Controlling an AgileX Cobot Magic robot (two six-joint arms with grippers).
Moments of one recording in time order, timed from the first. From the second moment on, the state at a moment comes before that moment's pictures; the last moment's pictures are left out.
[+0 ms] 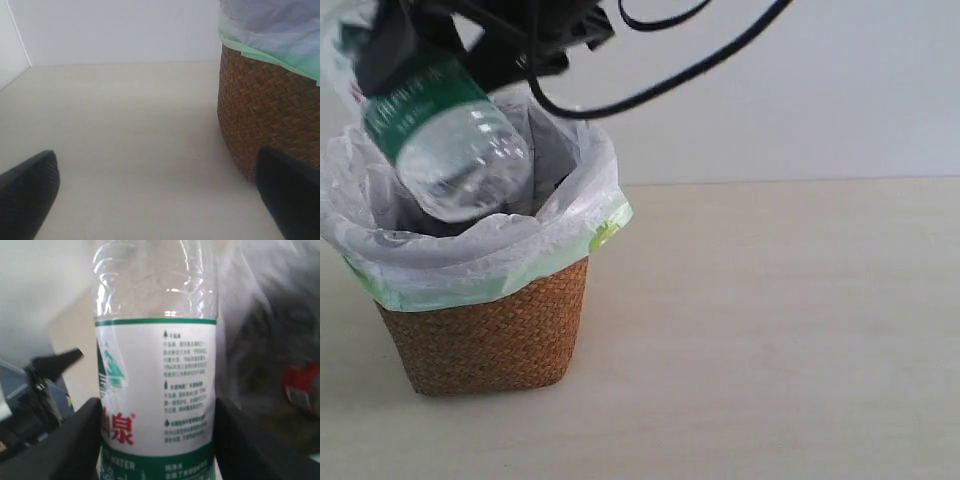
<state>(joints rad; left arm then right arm) 0.10 0.00 0.00 -0.02 0.31 0.06 0.76 1.75 -1.88 0.64 0.99 -0.27</state>
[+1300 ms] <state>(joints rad) 0.10 0.00 0.00 -0.02 0.31 0.06 0.72 1.77 -1.98 0.37 0.77 0.12</state>
